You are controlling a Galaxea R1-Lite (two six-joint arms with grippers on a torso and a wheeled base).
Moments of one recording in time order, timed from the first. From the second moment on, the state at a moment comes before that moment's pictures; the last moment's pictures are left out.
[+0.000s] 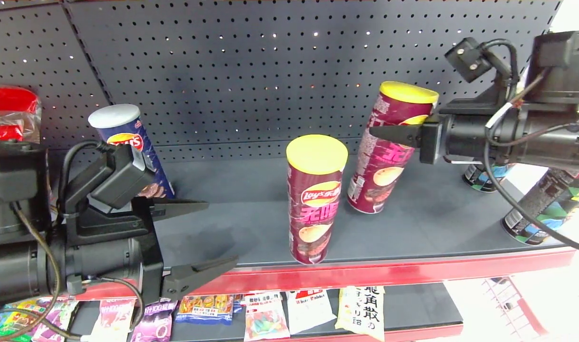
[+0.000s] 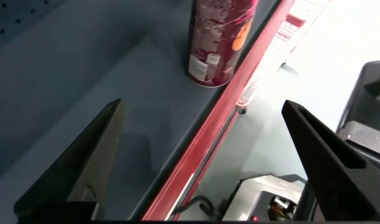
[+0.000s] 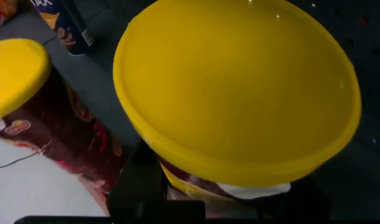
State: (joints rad) left arm -0.46 1.33 -0.62 -0.33 -0.47 0.21; right arm 0.40 1.61 -1.16 -0.25 0.38 -0.12
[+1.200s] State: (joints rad) left arm -0.46 1.27 -0.61 -0.33 -0.41 0.14; right arm 0.49 1.91 -1.42 -0.25 0.40 -0.16
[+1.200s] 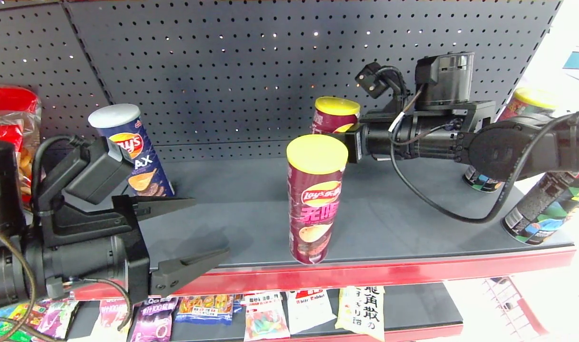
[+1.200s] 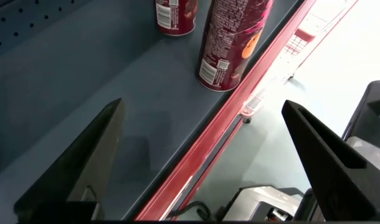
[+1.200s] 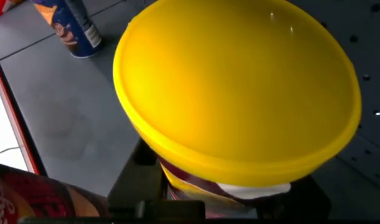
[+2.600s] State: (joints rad) left arm -0.47 1.37 -0.62 -0.33 -0.31 0.12; right arm 0.42 1.38 -0.78 -0.25 0.32 -0.15
